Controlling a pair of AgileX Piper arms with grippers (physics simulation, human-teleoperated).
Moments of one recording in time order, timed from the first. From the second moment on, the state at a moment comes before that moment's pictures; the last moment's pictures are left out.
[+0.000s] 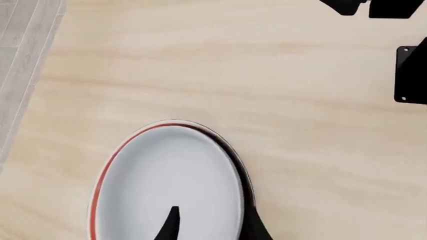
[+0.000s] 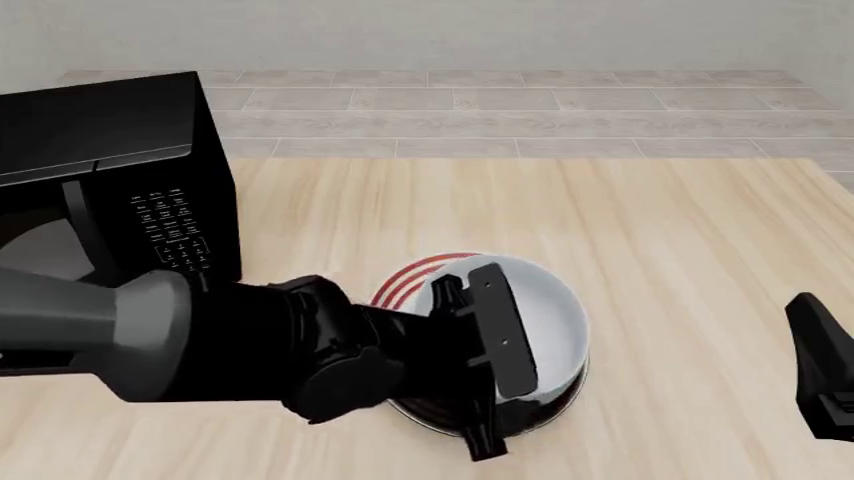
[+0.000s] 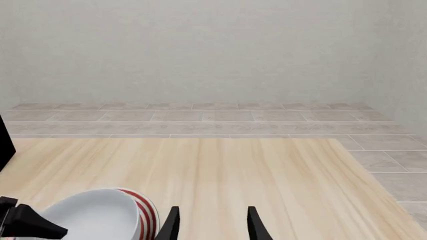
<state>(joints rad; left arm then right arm) -1.05 1.68 -0.88 0.01 0.44 0.00 0.01 -0.01 0.00 0.00</state>
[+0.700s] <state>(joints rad) -0.99 1.30 -0.77 0.19 0.53 0.00 0.01 -0.01 0.00 0.00</state>
